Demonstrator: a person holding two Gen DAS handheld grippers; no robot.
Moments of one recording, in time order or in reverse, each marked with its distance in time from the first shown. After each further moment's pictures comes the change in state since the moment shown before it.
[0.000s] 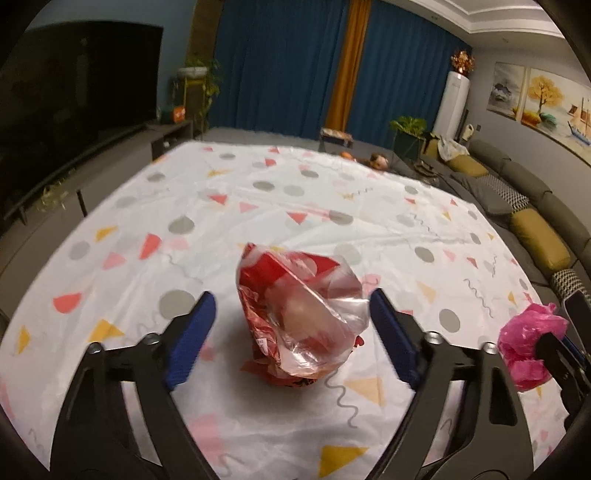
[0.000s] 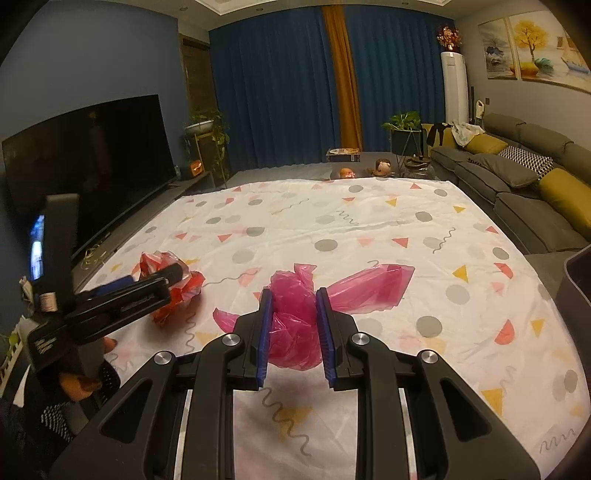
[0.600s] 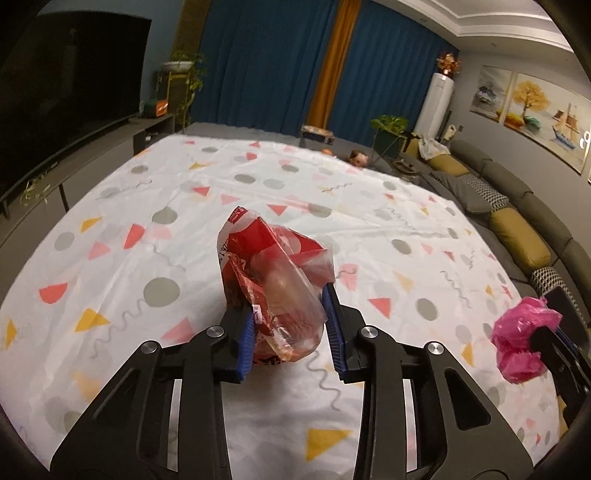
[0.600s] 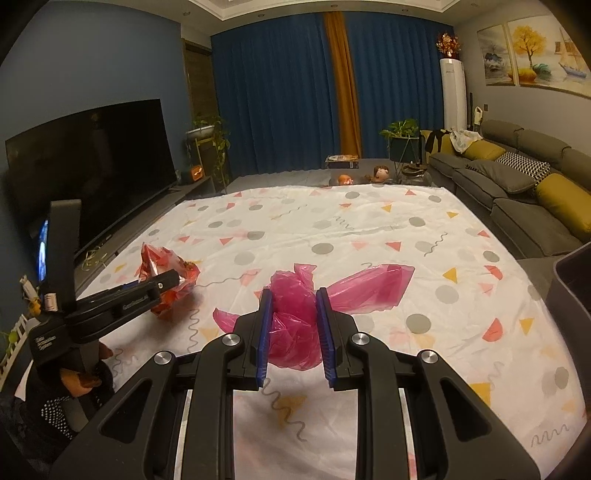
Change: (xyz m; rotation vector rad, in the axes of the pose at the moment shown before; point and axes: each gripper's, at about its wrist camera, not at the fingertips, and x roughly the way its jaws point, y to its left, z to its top) left arm -0.013 -0.003 -0.008 0.004 -0.006 -0.092; right arm -0.017 -0.002 -0.002 -0.006 -0.030 -0.006
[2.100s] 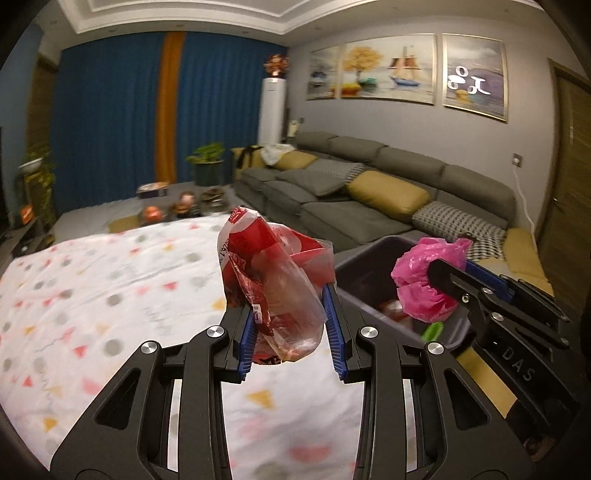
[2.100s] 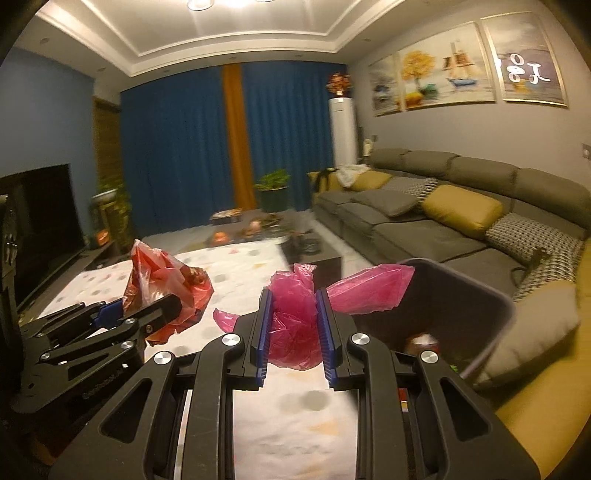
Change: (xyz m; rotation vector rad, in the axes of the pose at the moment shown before) left arm -0.086 -0.321 -0.051 0.422 -0.119 -0.444; right arm -0.171 -0.205 -0.002 0.149 -0.206 -0.376
